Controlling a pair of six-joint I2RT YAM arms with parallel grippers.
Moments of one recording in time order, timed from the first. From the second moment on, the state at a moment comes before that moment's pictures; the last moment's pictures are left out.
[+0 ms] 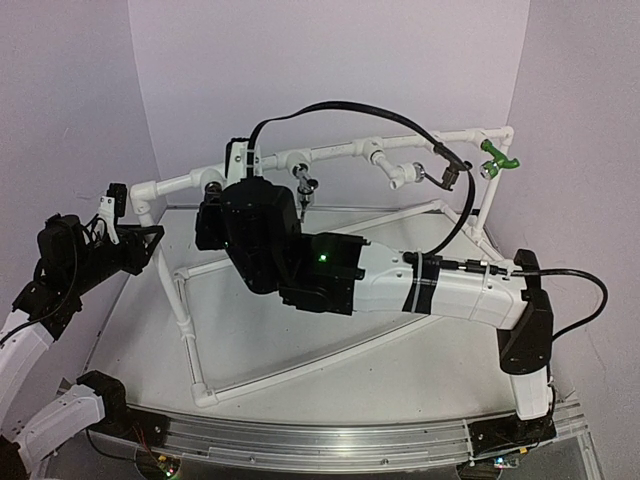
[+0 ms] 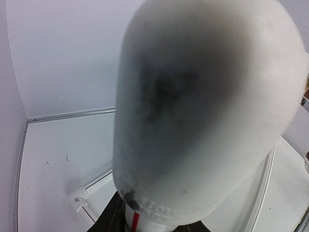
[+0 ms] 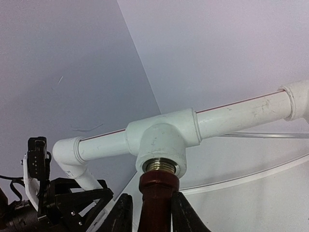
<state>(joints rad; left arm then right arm) -0.23 0.62 0.66 -0.22 0.27 -0.12 1.35 2.13 2.11 -0.01 0.78 0.37</state>
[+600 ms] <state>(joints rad) -0.23 0.63 0.66 -0.21 0.26 -0.12 1.33 2.09 1.95 0.22 0.74 0.77</state>
